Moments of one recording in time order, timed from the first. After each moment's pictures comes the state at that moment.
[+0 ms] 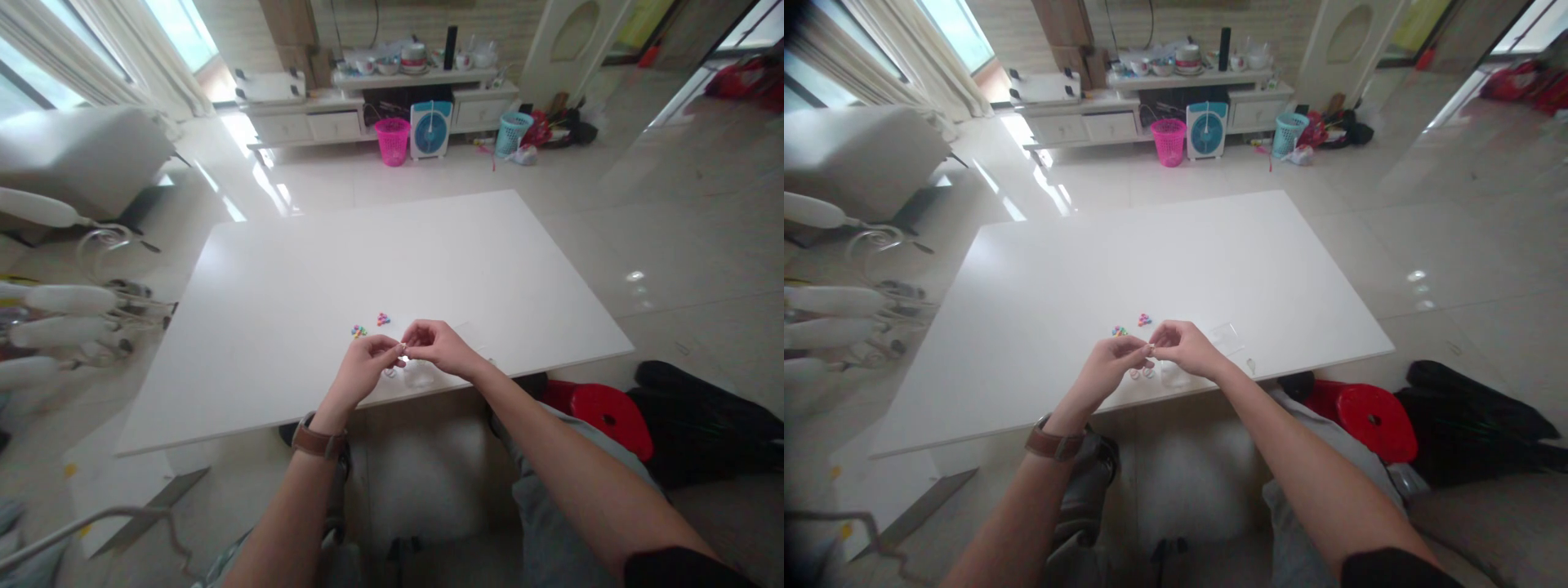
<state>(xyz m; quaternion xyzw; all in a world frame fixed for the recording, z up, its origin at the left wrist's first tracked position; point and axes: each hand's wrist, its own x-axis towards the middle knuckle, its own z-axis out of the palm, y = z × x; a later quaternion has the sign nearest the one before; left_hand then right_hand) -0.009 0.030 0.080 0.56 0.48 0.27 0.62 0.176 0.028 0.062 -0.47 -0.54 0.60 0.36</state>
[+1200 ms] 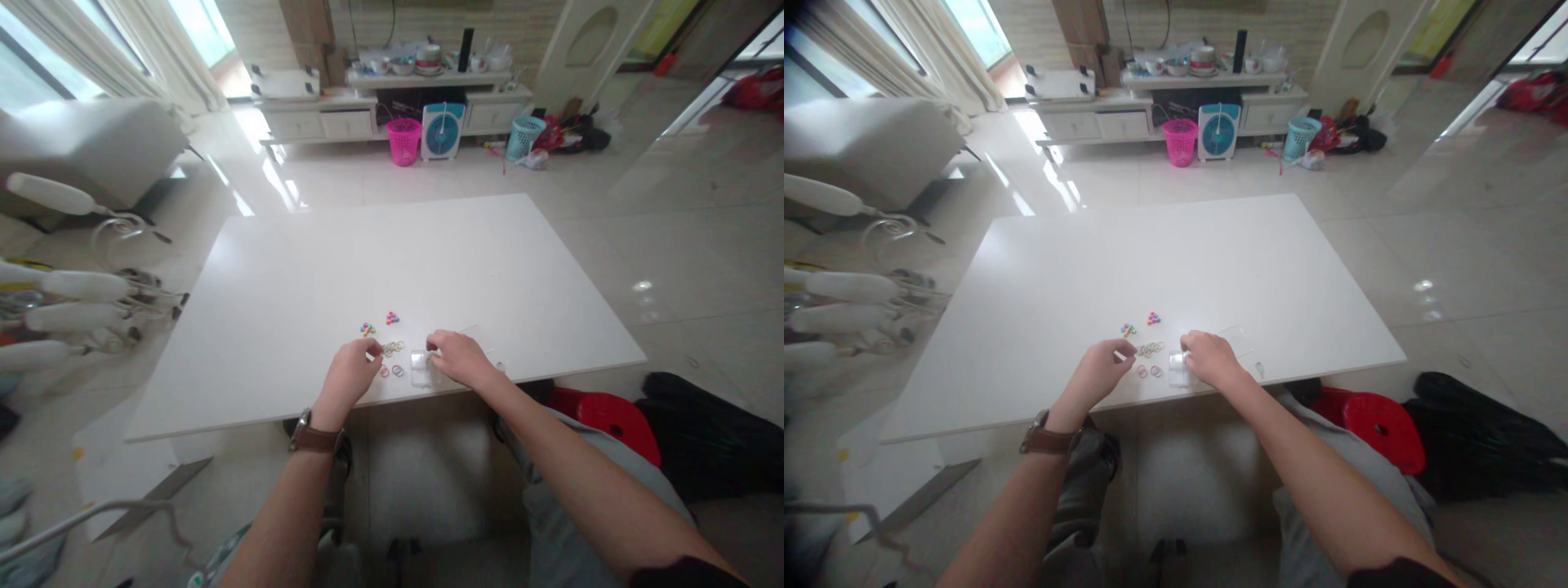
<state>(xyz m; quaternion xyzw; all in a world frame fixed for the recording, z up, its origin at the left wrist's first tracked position) -0.048 0.034 0.054 0.70 0.61 0.13 0.35 0.187 0.022 0.050 -0.61 -0.77 0.19 -0.03</state>
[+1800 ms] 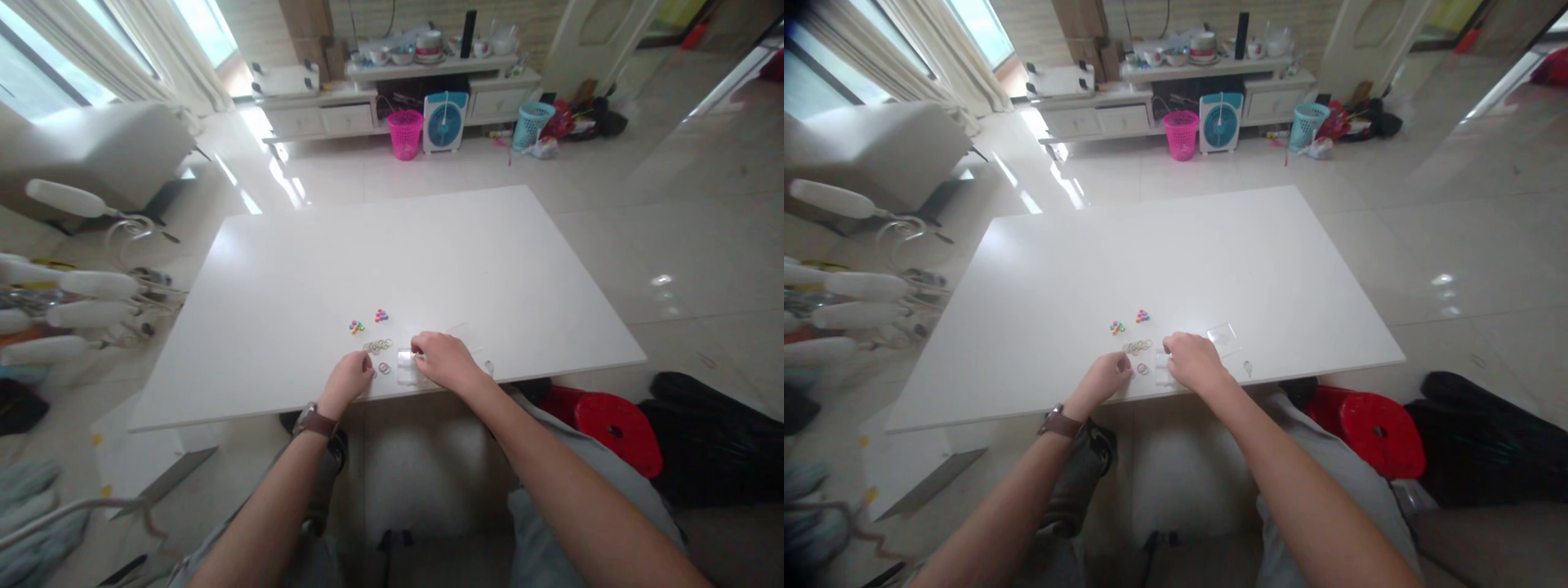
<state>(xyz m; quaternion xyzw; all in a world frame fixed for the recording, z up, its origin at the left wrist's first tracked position) -0.039 0.030 -0.022 0.73 0.61 -0.01 0.29 0.190 0.016 0.064 -0.59 -0.78 0.20 -0.01</state>
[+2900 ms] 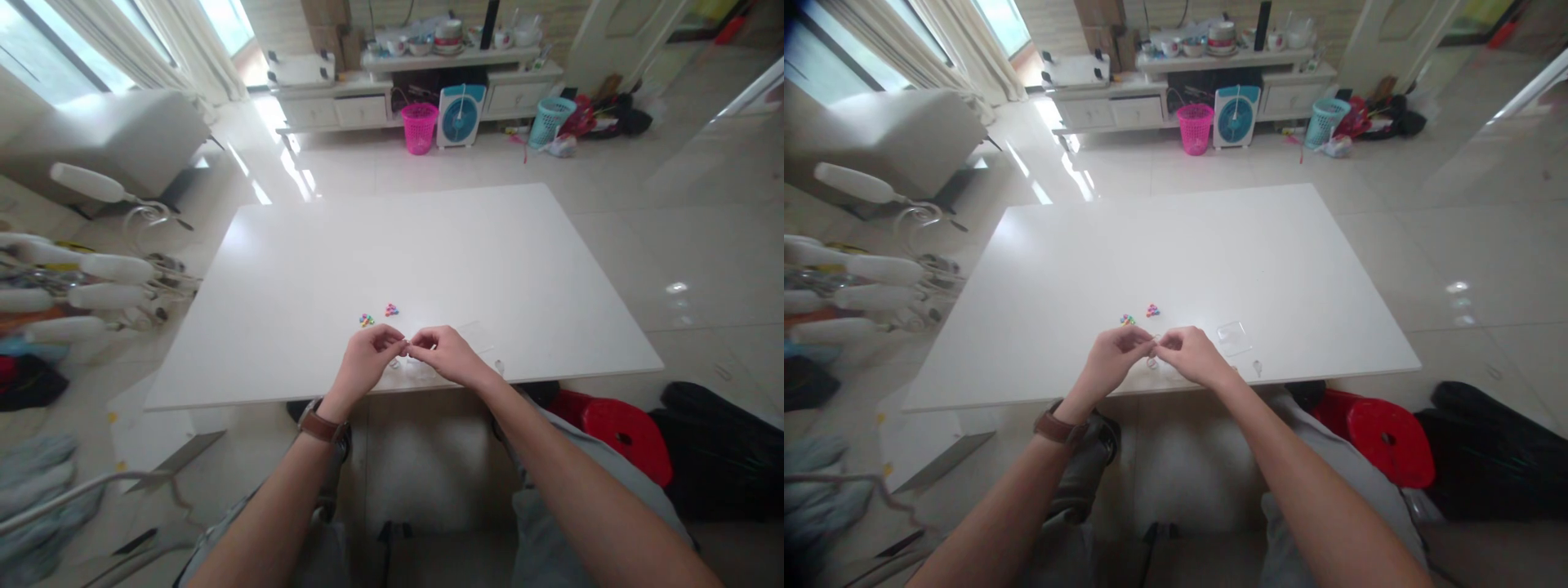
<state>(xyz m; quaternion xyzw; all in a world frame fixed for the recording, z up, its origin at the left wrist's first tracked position) -0.004 0.023 0.066 0.60 0.50 0.33 0.53 0.178 0.018 0.067 -0.53 -0.63 0.51 0.27</state>
